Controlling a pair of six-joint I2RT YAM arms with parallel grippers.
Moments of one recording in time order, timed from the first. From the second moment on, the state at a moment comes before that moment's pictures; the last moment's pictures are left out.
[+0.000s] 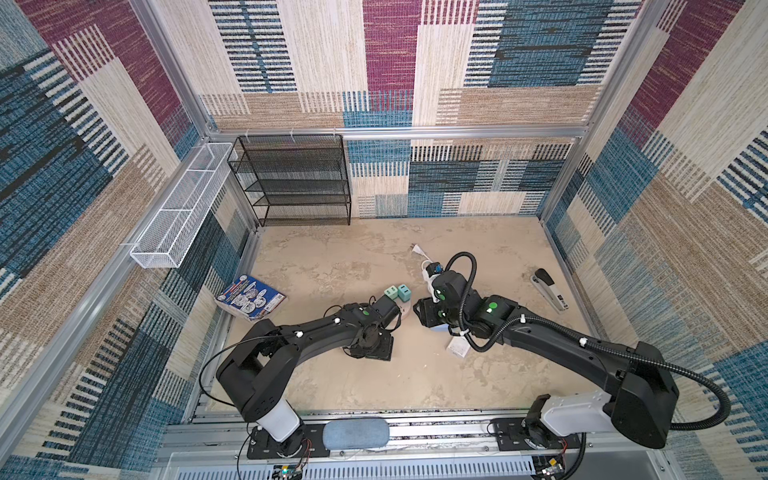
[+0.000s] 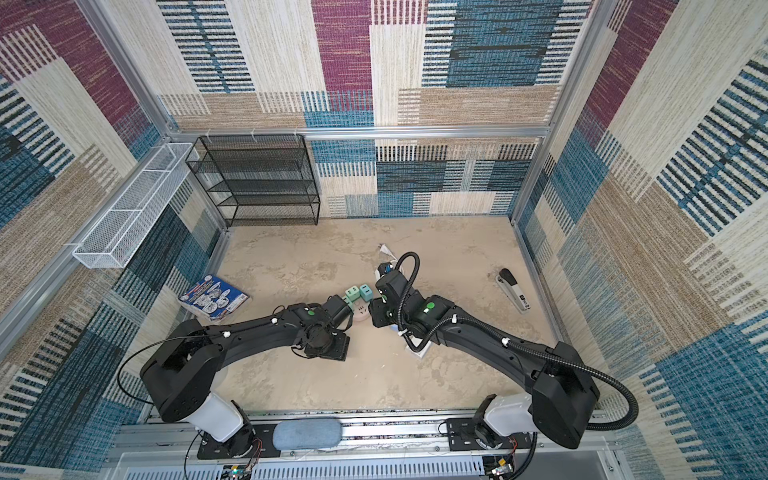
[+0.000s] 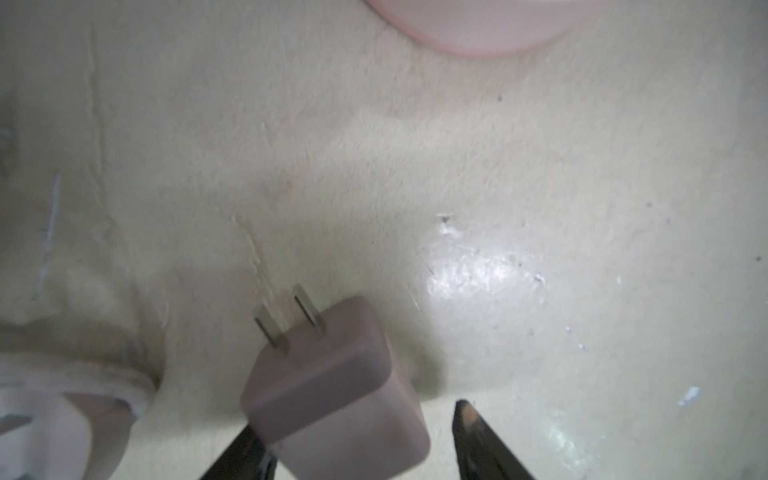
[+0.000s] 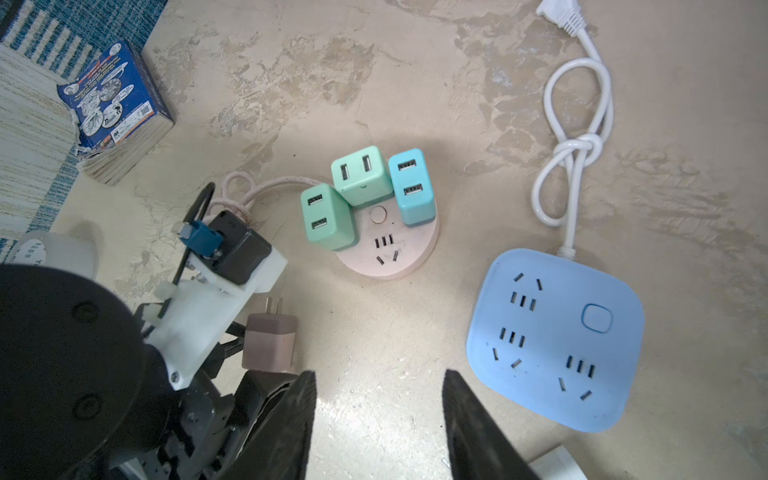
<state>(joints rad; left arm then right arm) -0.79 1.64 0.95 -0.71 -0.01 -0.61 0.81 1.36 1.00 -0.45 0.09 0.50</state>
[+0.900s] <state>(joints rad) -0.75 1.61 0.97 -0.70 -0.07 -0.62 0.81 1.33 0.96 -0.41 0.08 0.49</state>
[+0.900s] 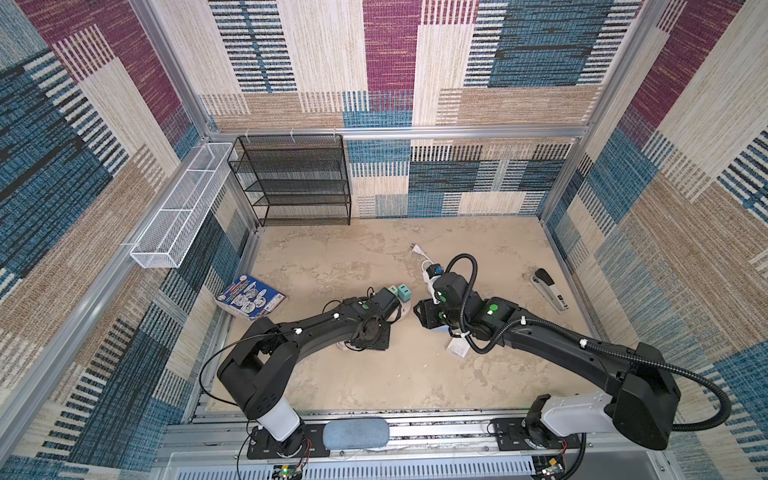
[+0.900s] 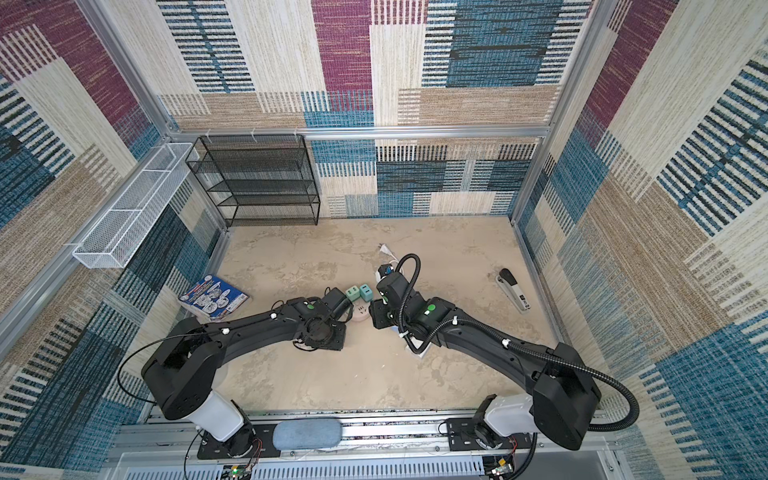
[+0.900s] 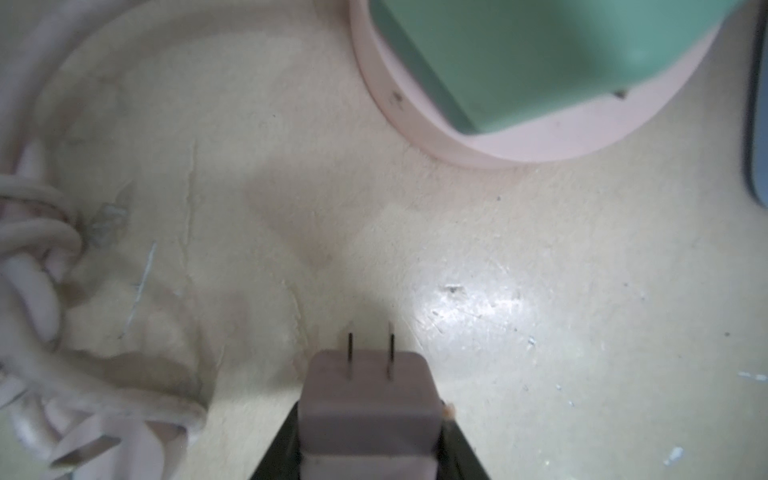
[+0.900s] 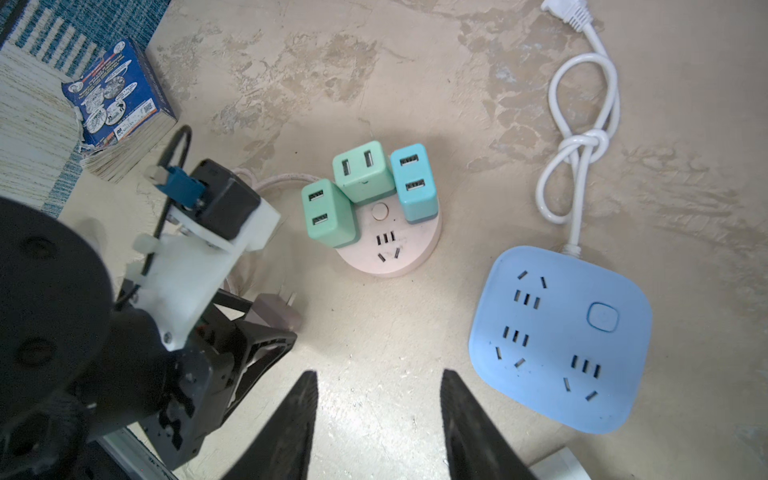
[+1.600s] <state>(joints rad) -0.66 0.99 0.86 -0.31 -0.05 -1.14 0.86 1.15 0.68 0.20 -0.10 0.53</state>
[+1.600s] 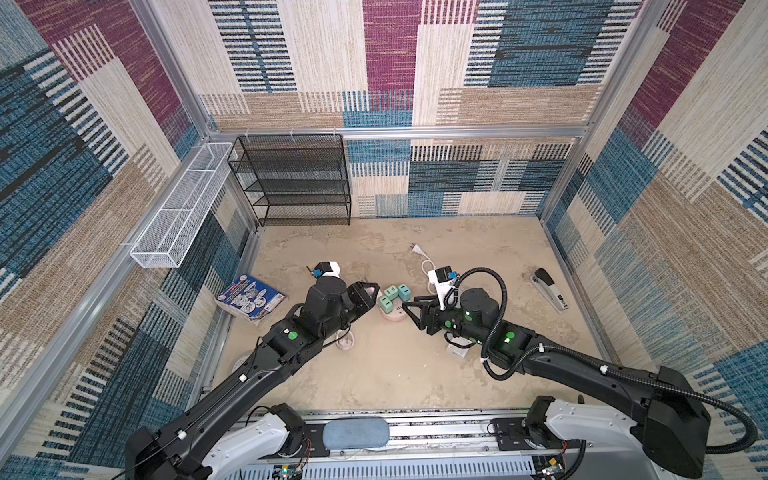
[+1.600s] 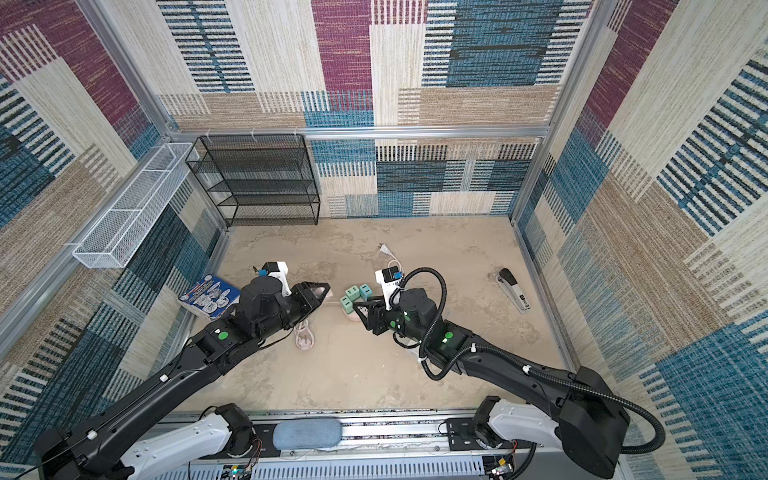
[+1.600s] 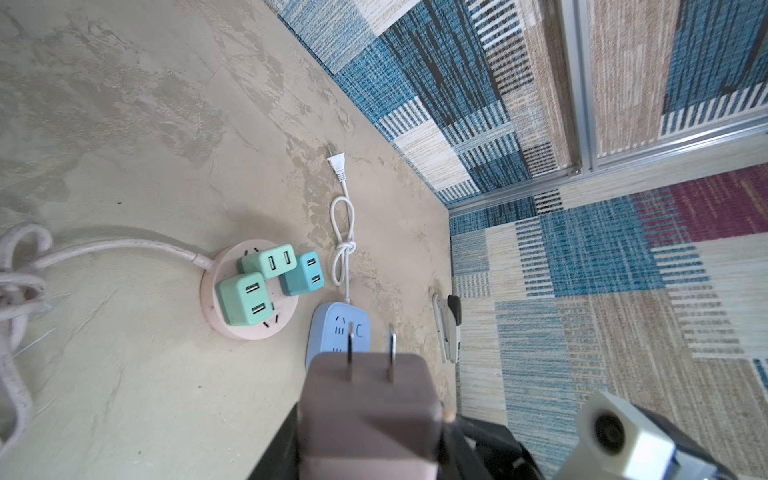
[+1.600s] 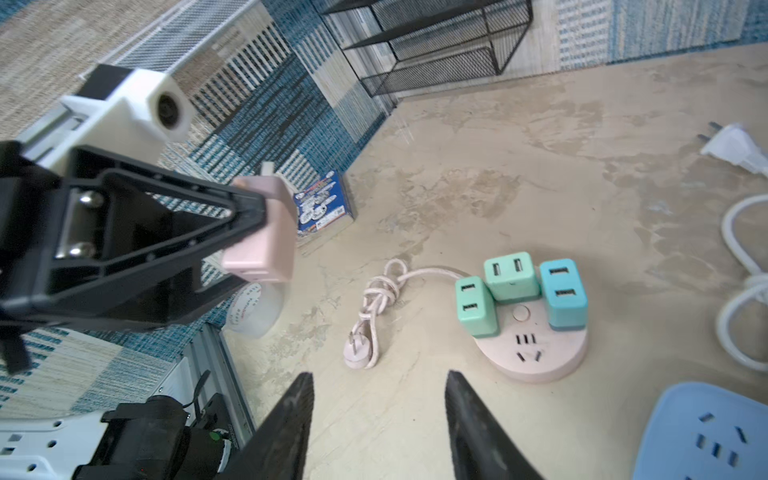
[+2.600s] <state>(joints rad) -0.67 1.04 0.82 -0.08 0.07 -1.34 0.92 1.36 0.86 0.33 -0.03 0.39</state>
